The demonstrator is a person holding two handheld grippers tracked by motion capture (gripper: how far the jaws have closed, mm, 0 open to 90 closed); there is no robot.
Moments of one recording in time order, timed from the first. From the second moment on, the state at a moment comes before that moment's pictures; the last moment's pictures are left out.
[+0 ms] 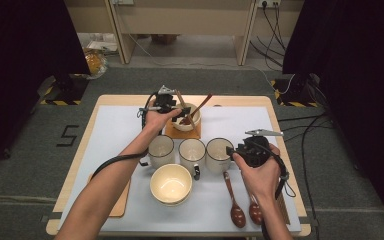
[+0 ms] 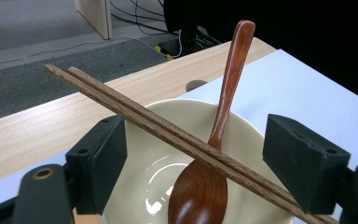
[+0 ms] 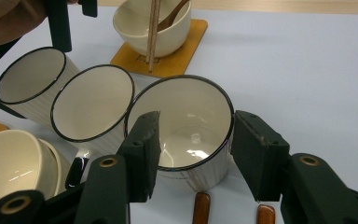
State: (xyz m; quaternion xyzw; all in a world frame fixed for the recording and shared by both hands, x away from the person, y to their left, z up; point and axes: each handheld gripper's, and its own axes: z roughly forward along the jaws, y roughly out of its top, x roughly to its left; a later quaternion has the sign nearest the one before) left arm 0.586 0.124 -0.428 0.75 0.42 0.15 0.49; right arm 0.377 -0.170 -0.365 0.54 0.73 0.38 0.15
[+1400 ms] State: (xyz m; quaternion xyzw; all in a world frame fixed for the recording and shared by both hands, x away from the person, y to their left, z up) left arm 0.593 0.110 -0.439 0.76 0.44 0.15 0.46; right arm 0.378 -0.167 -0.368 0.54 0.74 0.38 0.15
